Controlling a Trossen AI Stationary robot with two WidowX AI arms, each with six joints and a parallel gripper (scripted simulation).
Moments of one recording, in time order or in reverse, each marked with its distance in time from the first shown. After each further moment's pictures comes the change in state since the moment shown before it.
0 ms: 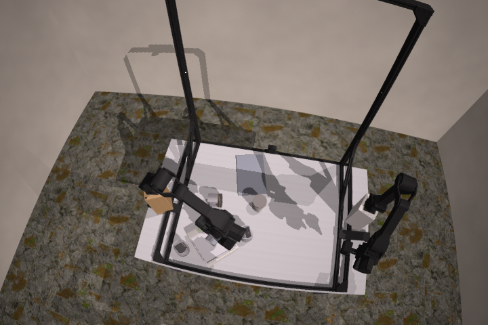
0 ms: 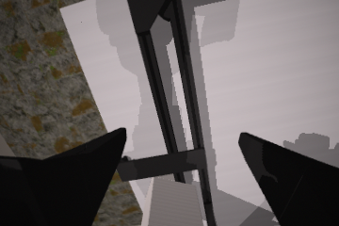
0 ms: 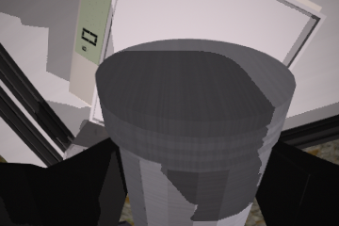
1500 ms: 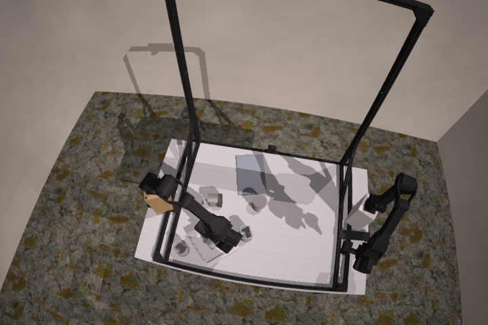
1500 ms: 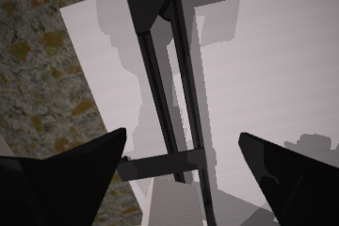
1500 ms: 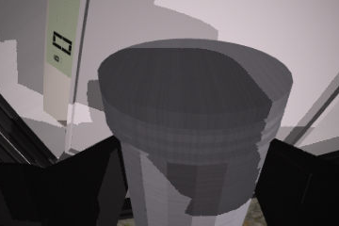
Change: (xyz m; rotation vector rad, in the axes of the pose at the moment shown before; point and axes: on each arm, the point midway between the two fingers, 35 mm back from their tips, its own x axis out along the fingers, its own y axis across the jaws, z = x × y) left arm 0.000 0.000 0.000 0.000 0.000 0.000; right arm 0.062 0.001 0.001 -0.002 0.002 0.005
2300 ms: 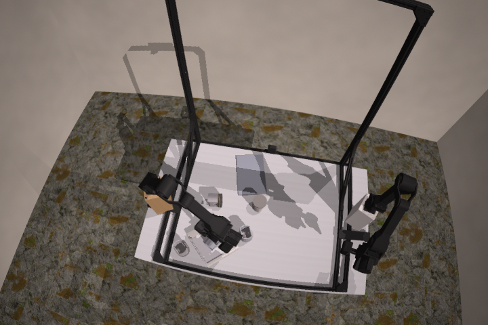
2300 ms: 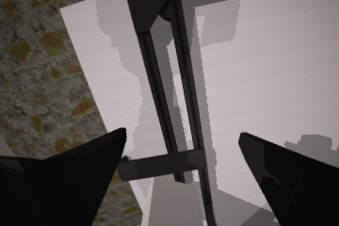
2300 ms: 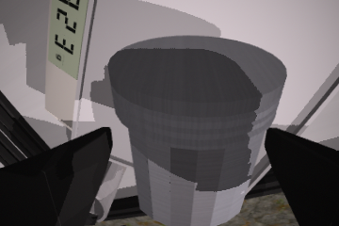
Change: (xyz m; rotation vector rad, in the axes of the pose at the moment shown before) left arm 0.000 0.000 0.000 0.000 0.000 0.000; right arm -0.001 0.001 0.000 -0.002 0.001 0.004
